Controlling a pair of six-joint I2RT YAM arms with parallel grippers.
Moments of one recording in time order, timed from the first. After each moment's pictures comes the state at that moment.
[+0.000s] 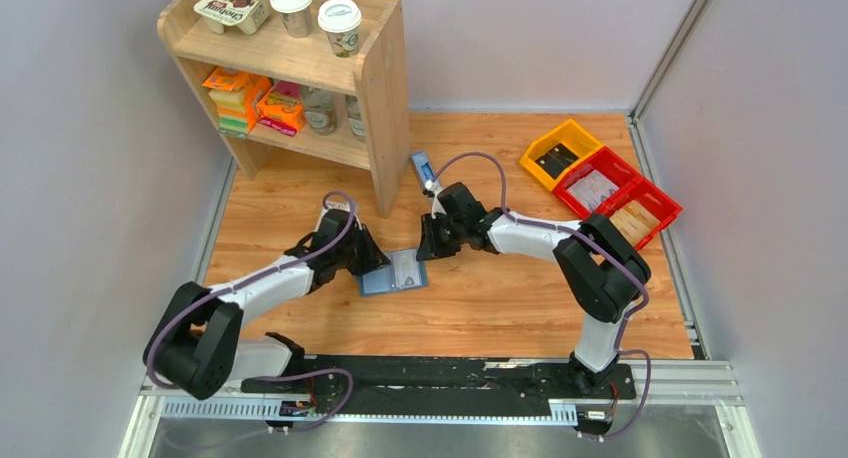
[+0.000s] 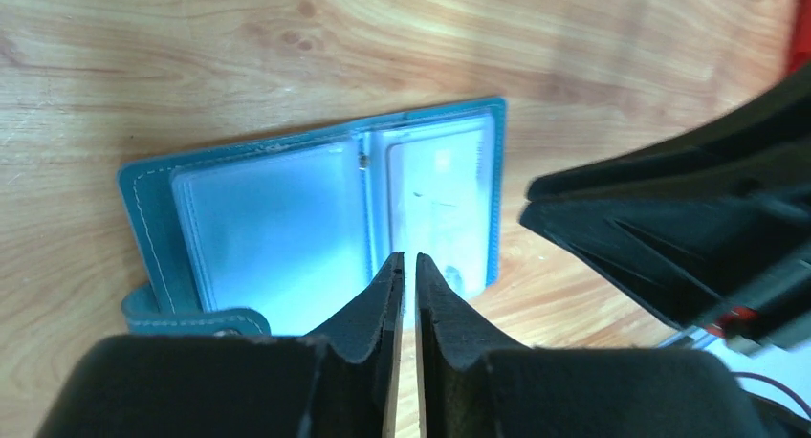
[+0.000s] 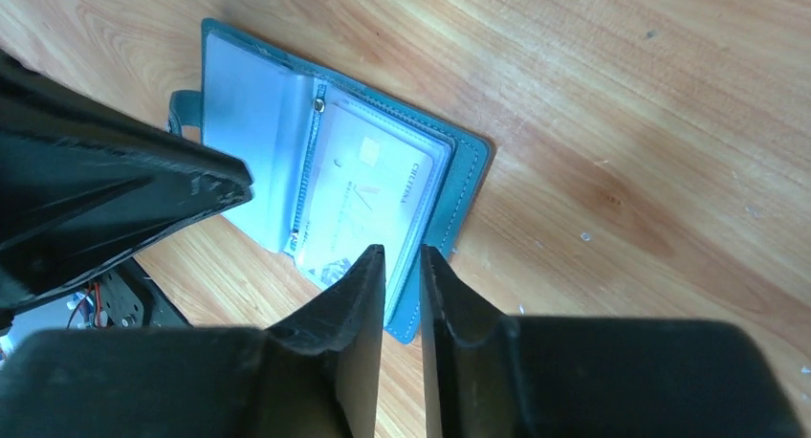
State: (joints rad) left arm -0.48 1.30 0.52 -0.03 0.17 -0.84; right arm 0.74 1.81 1.06 -0.10 -0.33 0.51
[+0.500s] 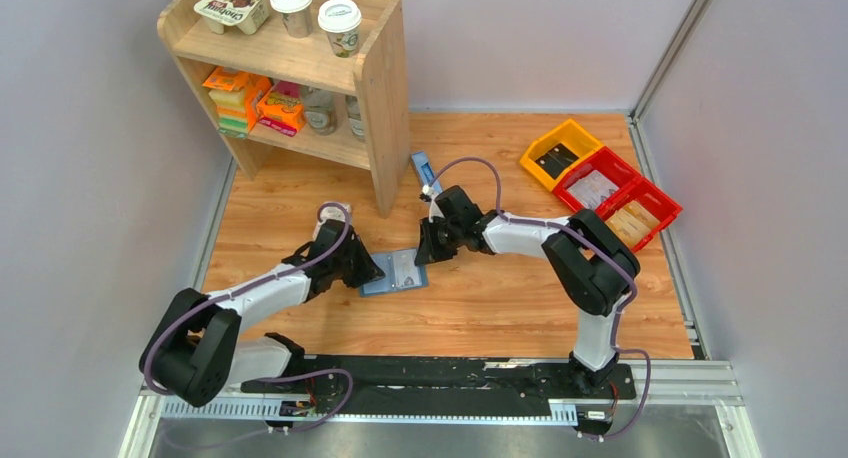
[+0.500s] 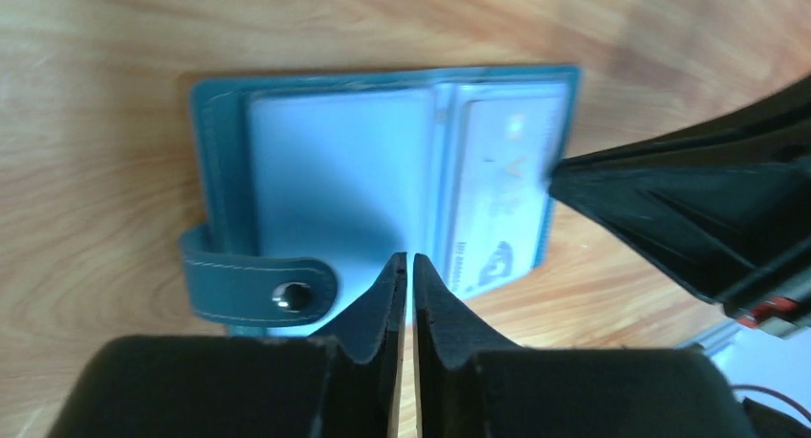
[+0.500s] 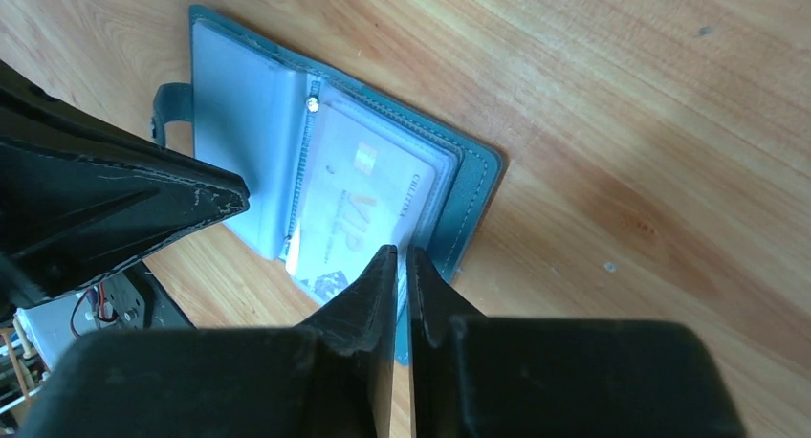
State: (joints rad) left arm -0.48 1.21 0.46 -0.06 0.16 -0.89; right arm 0.74 1.86 1.07 -0.06 -0.38 0.52
